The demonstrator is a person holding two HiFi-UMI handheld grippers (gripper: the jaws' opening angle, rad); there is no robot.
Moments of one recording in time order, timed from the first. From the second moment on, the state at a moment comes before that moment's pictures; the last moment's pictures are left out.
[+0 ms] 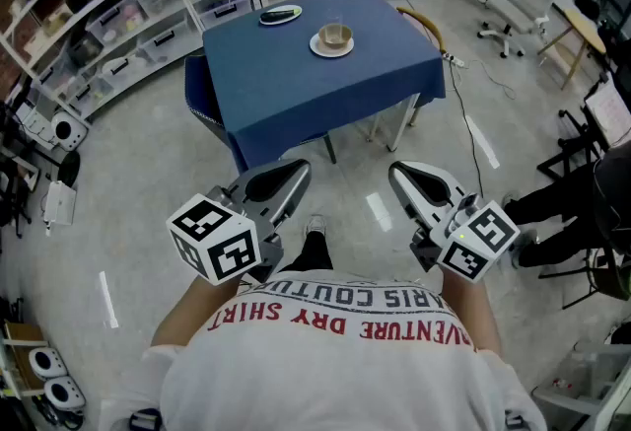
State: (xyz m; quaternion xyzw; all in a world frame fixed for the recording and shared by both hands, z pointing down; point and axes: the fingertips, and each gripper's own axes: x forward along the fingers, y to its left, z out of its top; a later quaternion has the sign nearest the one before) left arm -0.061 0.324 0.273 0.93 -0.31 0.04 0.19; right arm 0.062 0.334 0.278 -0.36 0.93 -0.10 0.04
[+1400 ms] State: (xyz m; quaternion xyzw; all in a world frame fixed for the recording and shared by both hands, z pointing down) left arm -0.063 0.212 0.281 0.93 -0.30 0.03 0.21; right arm 0.067 0.218 0.279 -0.39 0.92 -0.10 0.03
